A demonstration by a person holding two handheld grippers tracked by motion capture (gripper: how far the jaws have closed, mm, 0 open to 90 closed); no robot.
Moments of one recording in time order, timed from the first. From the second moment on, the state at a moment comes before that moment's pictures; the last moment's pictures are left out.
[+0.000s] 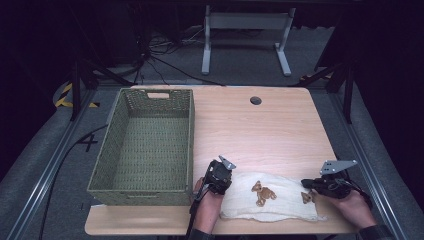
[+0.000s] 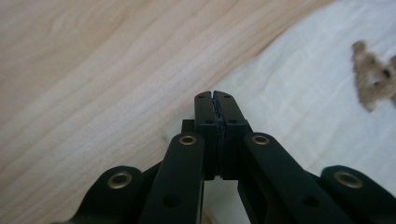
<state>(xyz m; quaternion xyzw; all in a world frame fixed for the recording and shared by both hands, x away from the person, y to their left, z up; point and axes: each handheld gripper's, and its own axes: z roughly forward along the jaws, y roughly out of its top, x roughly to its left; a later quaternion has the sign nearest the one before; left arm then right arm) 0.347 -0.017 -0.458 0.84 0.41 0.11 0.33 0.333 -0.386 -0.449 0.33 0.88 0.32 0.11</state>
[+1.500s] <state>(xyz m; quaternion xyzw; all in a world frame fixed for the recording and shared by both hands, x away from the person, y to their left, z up) 0.402 -0.014 -0.458 0.82 0.45 0.12 0.33 0.402 -0.415 -0.450 0.38 0.85 0.33 0.14</state>
